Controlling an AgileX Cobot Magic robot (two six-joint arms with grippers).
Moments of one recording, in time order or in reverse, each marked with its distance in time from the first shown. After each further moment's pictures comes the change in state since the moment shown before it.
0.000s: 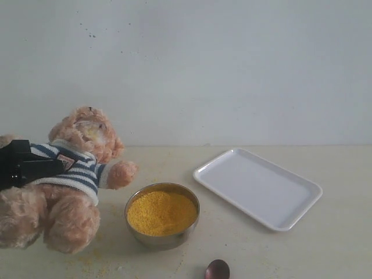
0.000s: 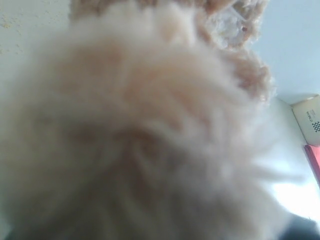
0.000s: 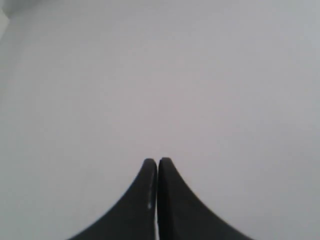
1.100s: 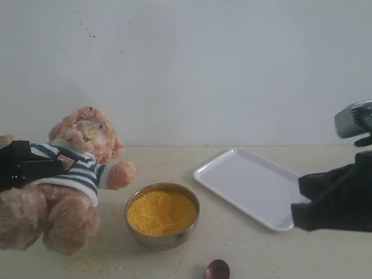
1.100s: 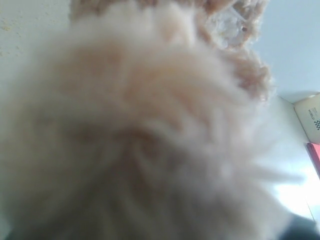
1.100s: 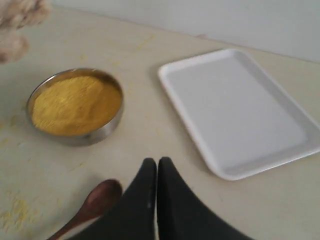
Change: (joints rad) left arm 0.000 0.000 0.000 -0.002 0.000 0.016; right arm 0.415 0.609 0.000 0.134 0.830 -0.321
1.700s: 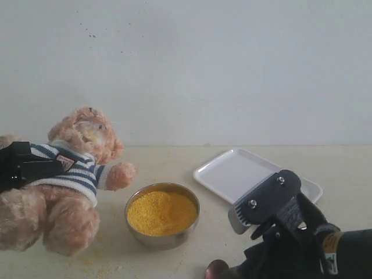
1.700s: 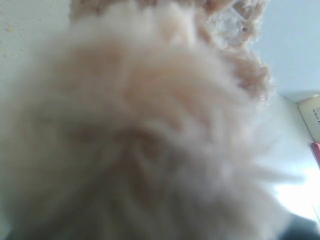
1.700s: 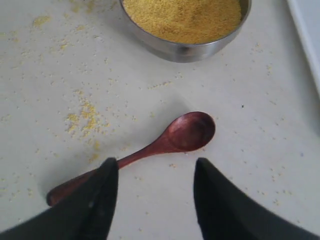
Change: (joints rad) left arm 0.000 0.000 0.000 0.000 -0.011 0.010; right arm 0.277 0.267 0.000 -0.003 0.005 -0.050
